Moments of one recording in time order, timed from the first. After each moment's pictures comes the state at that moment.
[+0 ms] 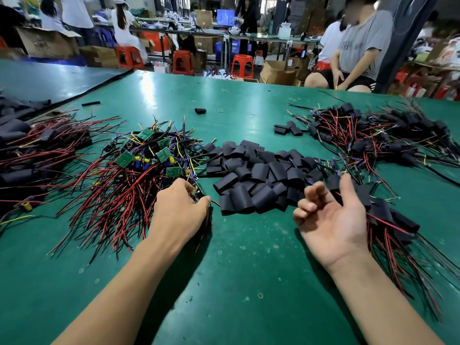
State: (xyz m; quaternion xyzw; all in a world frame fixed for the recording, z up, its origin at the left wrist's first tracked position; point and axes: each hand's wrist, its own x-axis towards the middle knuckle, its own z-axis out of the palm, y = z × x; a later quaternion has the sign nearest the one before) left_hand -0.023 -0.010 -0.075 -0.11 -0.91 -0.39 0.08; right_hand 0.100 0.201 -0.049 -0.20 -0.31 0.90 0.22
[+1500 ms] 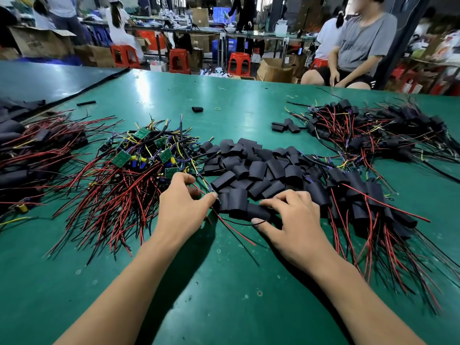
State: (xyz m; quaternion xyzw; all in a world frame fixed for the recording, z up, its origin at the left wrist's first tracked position) left_hand -0.016 -0.002 -0.068 -0.08 -0.85 -0.53 0.00; right_hand 0.093 0.189 -0.094 -0.09 -0.96 0.16 0.21
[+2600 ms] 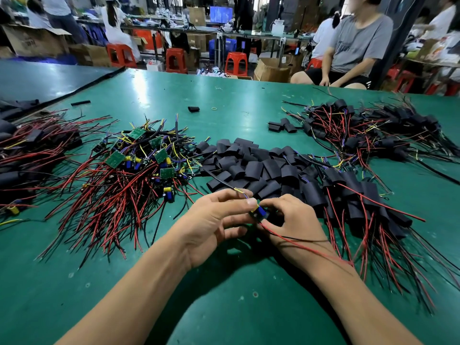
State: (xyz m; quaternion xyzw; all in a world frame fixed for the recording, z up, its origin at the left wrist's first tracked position) left_hand 0.020 0.023 -0.050 -0.11 -0.52 -0.75 -0.39; right_hand 0.094 0.189 -0.082 -0.11 -0.94 0.26 0.20
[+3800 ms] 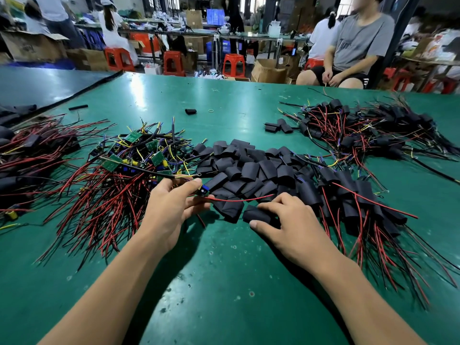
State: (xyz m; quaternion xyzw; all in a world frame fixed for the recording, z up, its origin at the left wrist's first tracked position) left_hand -0.018 0.003 -0.058 -0.01 -0.57 -0.81 -0.14; right_hand 0.100 0.197 -0.080 -0.11 -0.97 0.20 0.12
